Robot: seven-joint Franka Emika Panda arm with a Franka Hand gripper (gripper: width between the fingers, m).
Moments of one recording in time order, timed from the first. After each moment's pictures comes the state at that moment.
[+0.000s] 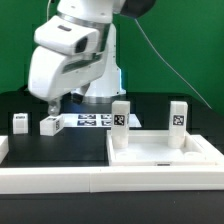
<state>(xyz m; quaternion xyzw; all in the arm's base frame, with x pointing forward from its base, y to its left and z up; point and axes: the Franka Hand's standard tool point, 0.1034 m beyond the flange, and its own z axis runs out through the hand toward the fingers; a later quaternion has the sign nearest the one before) 0.496 -0.104 0.076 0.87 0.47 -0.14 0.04</state>
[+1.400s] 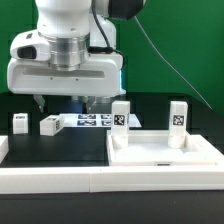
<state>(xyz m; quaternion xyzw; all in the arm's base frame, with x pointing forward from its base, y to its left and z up) 0.465 -0.100 0.062 0.99 -0.02 -0.16 0.01</state>
